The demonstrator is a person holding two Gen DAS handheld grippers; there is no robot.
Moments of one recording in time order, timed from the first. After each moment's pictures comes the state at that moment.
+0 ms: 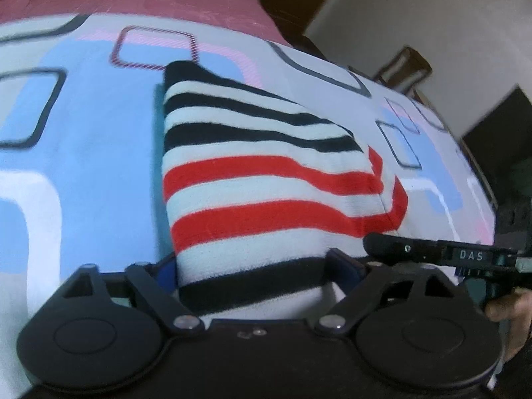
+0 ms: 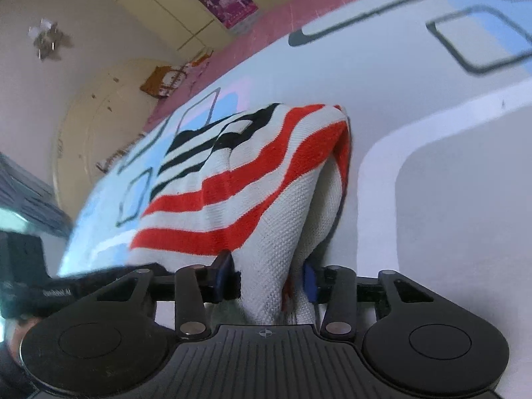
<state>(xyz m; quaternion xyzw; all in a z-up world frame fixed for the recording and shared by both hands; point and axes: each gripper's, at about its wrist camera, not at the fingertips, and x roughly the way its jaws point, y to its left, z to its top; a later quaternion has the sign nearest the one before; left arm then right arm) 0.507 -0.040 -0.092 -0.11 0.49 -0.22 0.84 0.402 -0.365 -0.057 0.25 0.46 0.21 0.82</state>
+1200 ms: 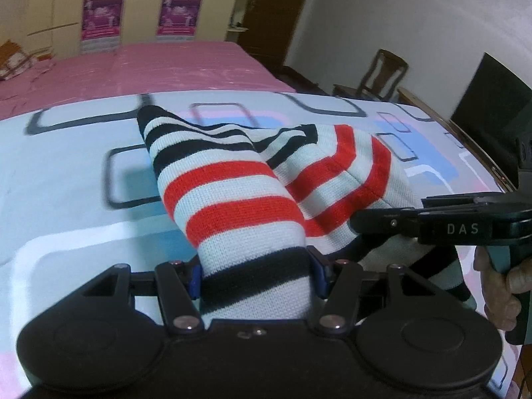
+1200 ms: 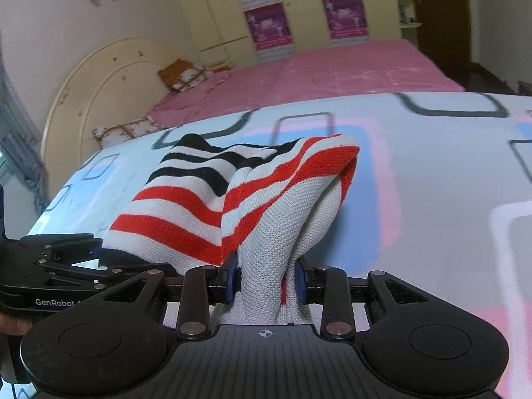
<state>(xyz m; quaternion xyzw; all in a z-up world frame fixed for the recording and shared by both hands) 0.448 0.110 -0.029 -0.02 0.41 -0.24 0.88 0.343 -0.149 0.018 0.10 0.40 0.19 0.89</state>
